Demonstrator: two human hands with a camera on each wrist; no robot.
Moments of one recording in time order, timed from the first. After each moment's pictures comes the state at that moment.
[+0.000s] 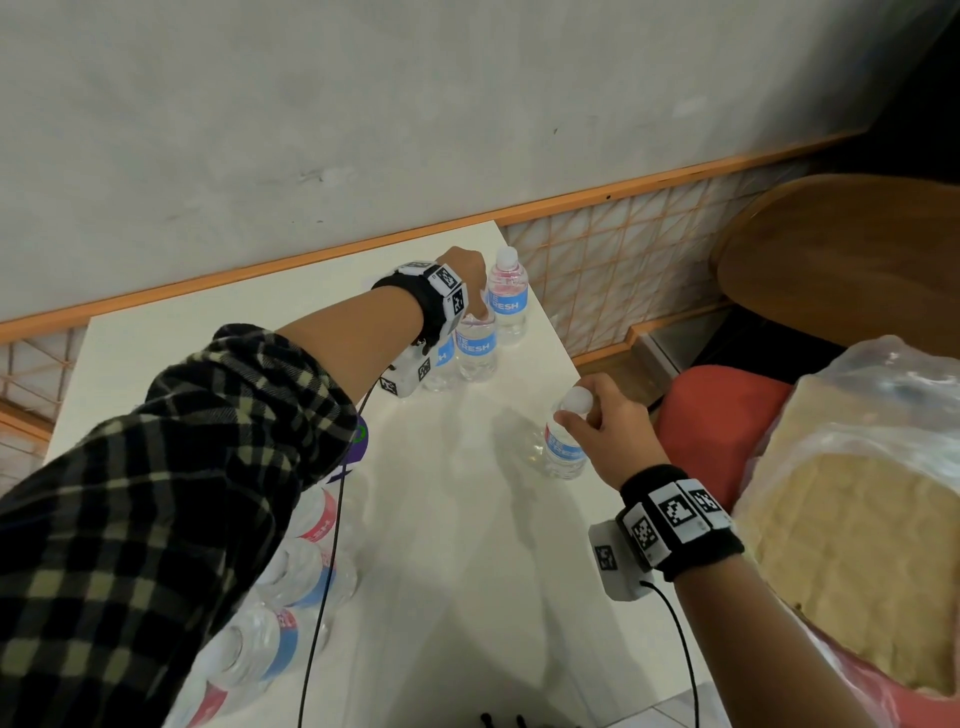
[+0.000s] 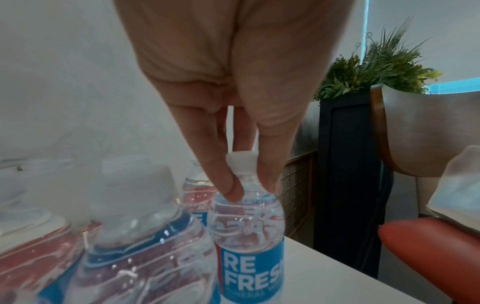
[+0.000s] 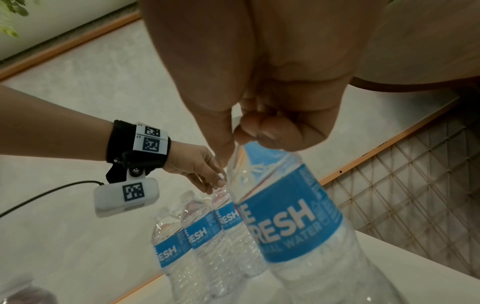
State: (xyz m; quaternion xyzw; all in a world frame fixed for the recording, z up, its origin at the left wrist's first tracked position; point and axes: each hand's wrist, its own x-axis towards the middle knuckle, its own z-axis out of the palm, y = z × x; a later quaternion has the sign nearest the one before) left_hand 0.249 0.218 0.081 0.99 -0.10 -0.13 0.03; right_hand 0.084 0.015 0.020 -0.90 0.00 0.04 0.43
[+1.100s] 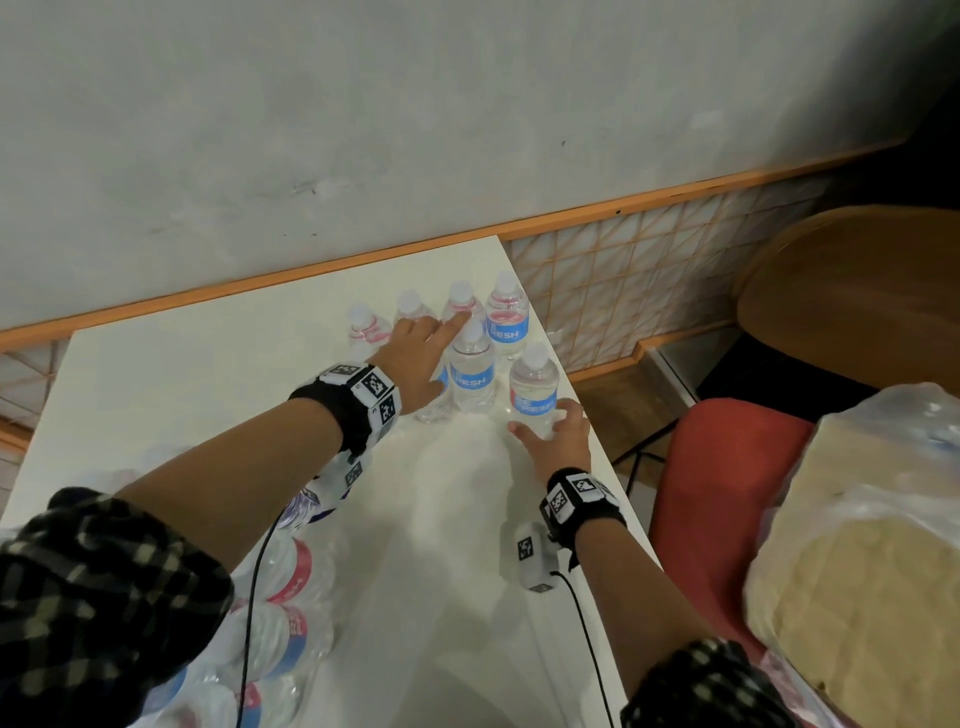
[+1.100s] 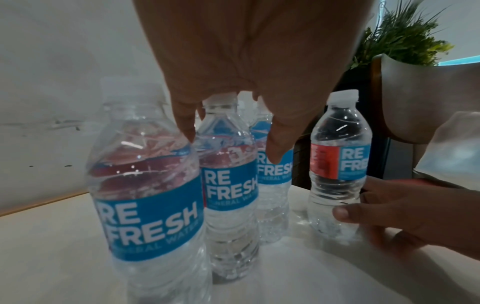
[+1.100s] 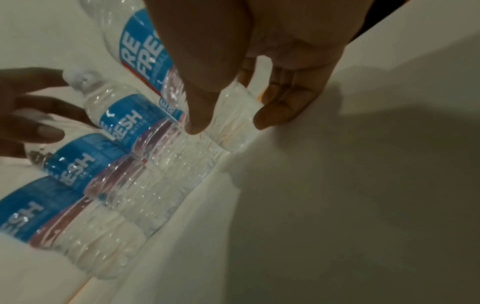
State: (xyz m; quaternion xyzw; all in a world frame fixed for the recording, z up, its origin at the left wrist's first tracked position) left_hand 0.210 0.273 0.024 0.98 -0.14 -0.09 0.04; right_hand 0.168 0.062 -0.088 -0.82 0.18 0.07 0.53
